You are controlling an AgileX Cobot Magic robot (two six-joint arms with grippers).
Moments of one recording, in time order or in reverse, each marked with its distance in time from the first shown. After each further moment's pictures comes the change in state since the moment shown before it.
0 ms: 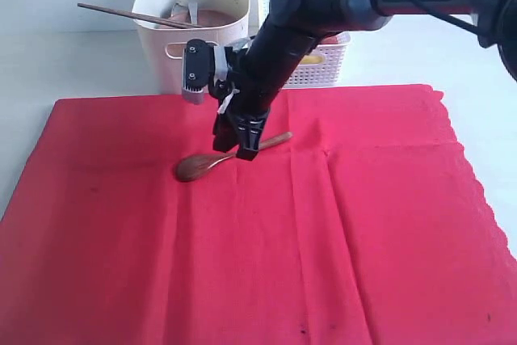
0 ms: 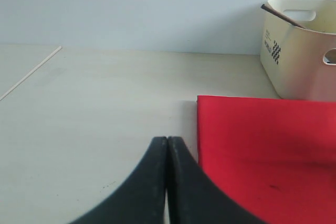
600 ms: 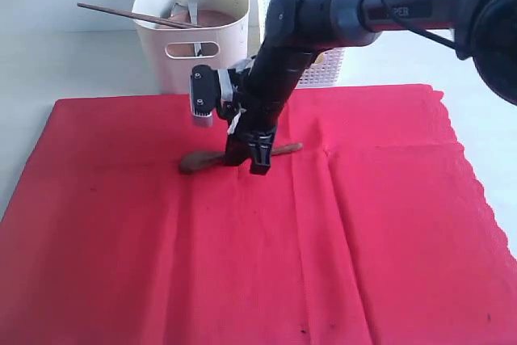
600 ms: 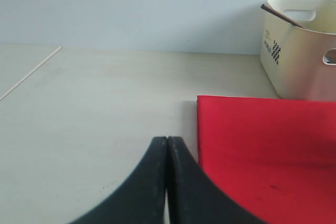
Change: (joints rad) left arm 0.000 0.000 0.000 0.000 0.000 0.000; right arm 0.004 0.046 -0.003 -0.094 0.016 0.004
